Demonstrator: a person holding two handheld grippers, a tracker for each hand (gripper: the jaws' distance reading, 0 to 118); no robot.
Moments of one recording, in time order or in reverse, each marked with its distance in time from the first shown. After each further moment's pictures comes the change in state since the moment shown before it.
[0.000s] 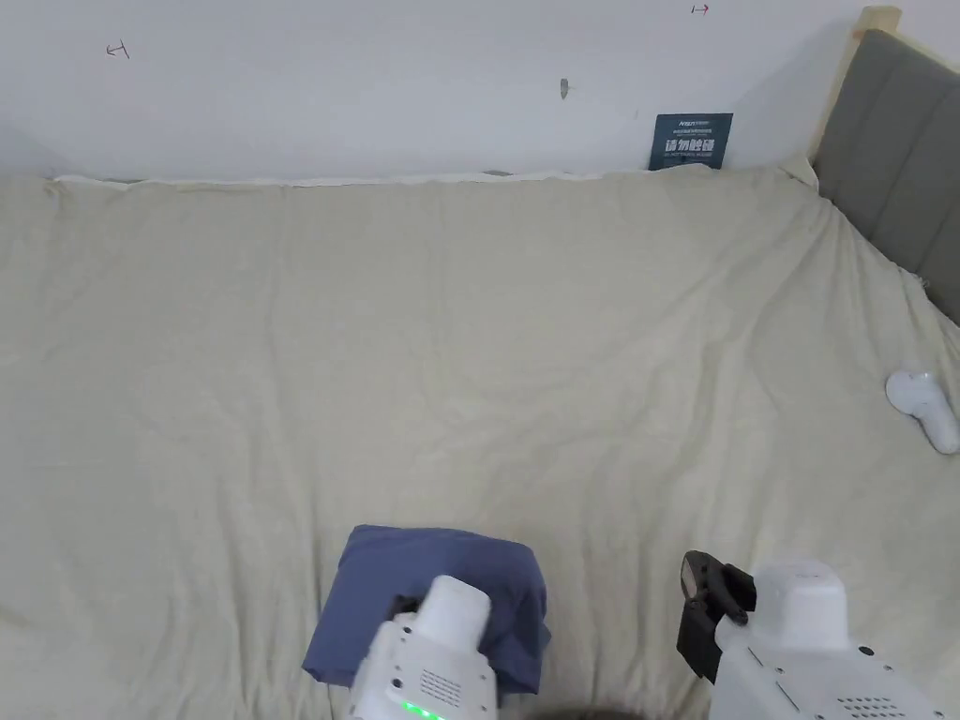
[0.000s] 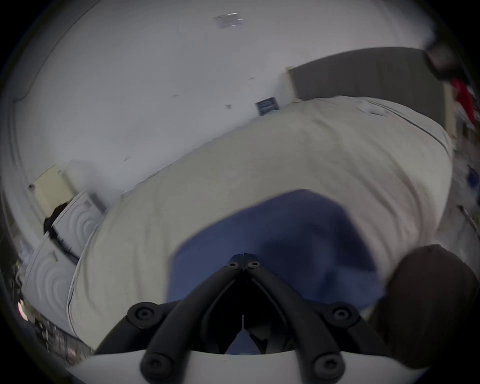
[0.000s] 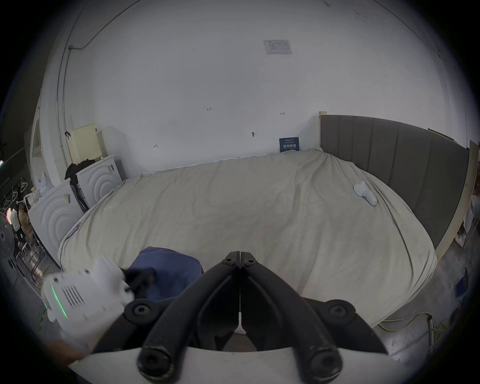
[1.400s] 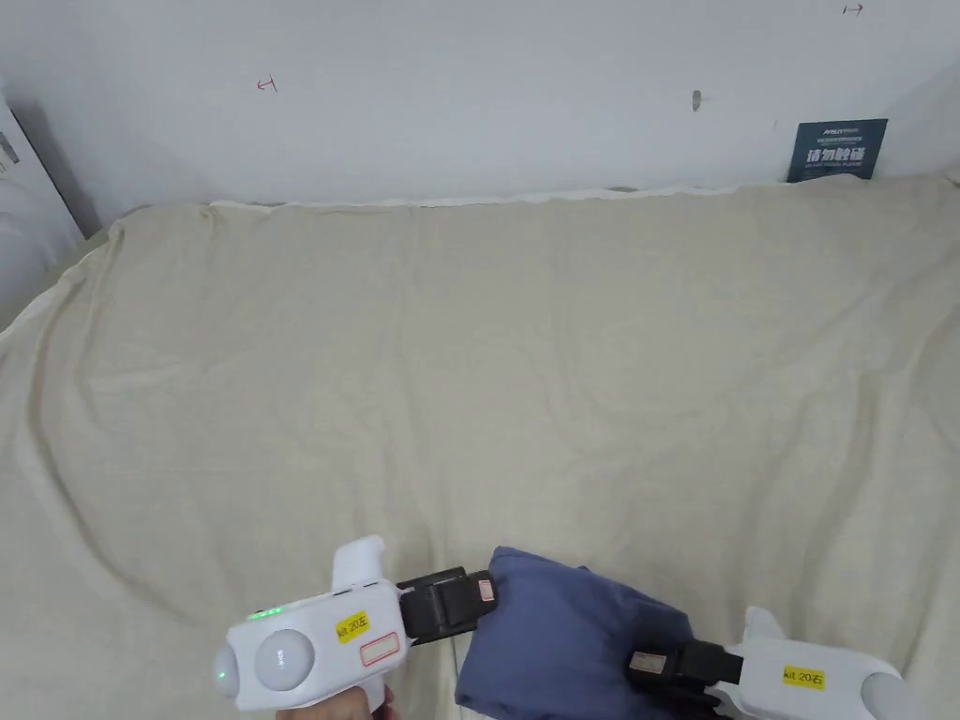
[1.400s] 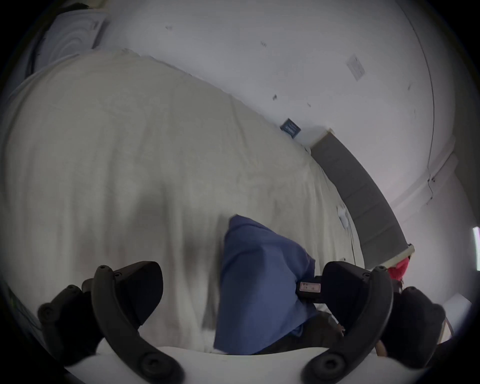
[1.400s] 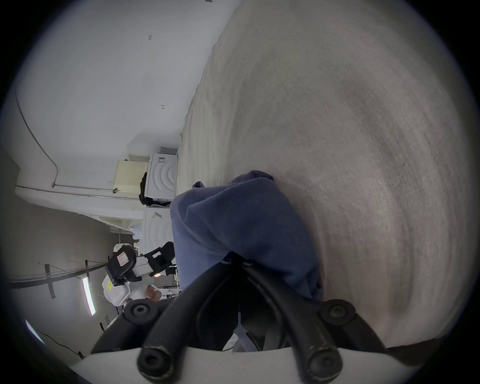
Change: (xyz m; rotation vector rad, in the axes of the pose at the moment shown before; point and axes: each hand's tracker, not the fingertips) left arm -0.211 -0.064 -0.059 -0.140 -0.545 0.890; right arm 0.017 -0.097 -0.208 -0.718 0.608 -0.743
